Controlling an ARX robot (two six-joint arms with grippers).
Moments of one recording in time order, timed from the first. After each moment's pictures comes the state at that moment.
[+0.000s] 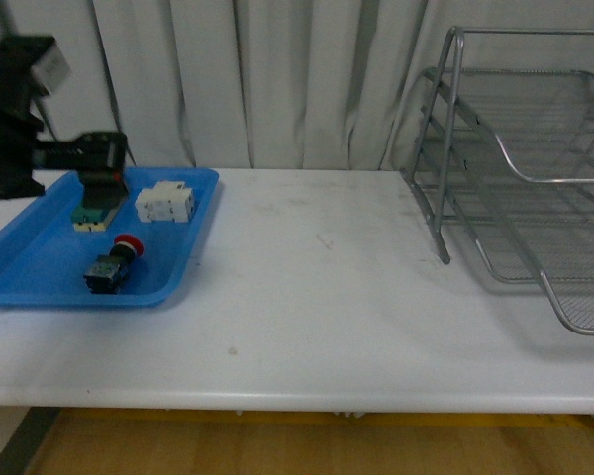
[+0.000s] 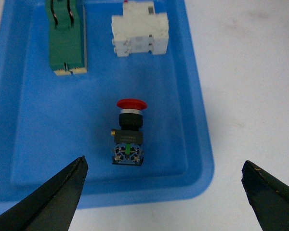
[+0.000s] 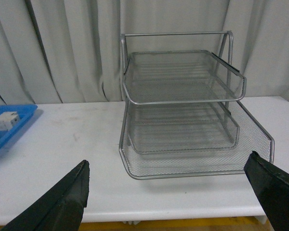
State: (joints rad) left arm -0.06 1.86 1.11 0.03 0.02 0.01; right arm 0.00 0.00 0.01 0.00 0.00 0.00
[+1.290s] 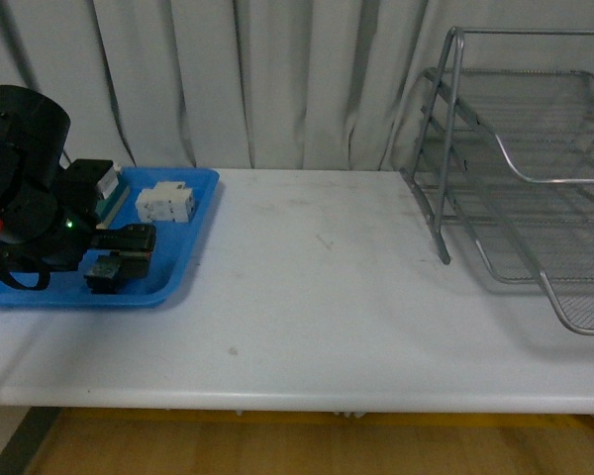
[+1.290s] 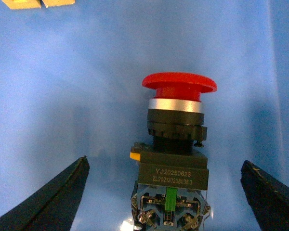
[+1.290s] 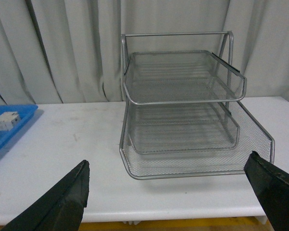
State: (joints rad) left arm -0.02 2.31 1.44 -0.08 -0.01 0.04; right arm 0.00 0.00 0.01 0.00 0.00 0.00
